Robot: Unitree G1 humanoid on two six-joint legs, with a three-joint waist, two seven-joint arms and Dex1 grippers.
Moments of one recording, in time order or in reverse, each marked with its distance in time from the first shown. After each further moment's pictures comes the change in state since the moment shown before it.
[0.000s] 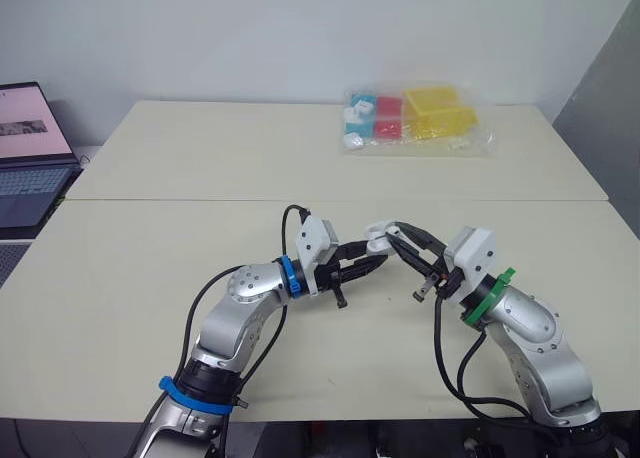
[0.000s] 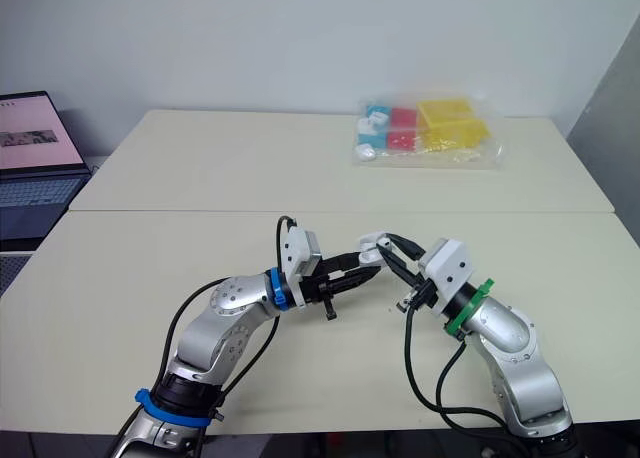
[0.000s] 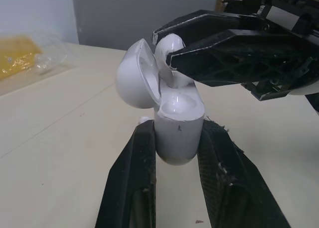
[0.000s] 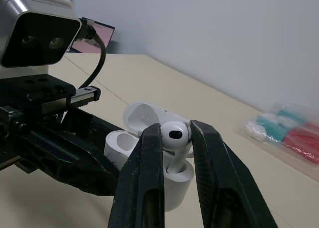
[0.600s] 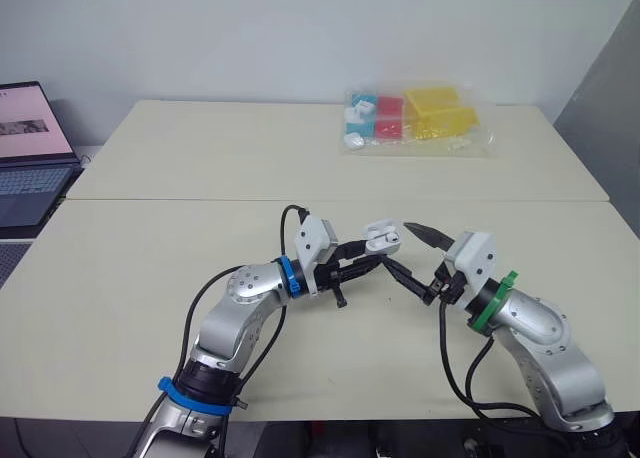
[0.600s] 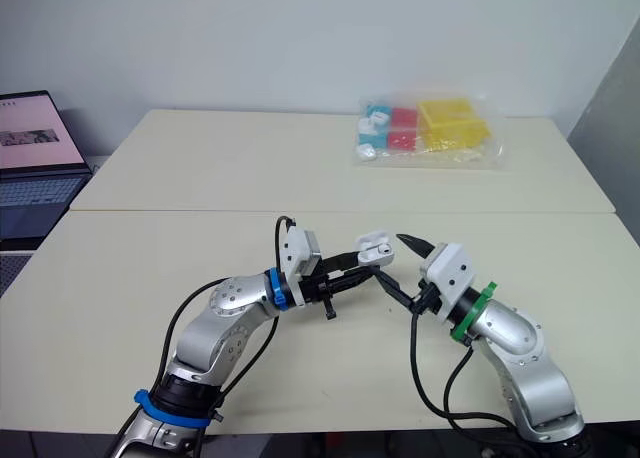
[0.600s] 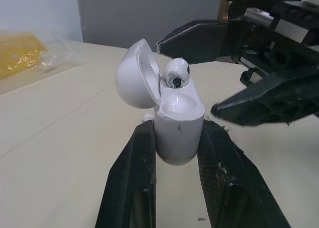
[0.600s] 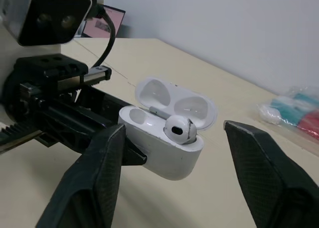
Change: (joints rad) left arm 0.005 0.005 0.001 -0.009 0.007 -0.004 0.005; right arm 0.024 -0.102 -0.066 -0.103 0.119 0.159 0.046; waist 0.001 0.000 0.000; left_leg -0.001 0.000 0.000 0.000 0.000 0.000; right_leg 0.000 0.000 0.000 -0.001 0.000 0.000
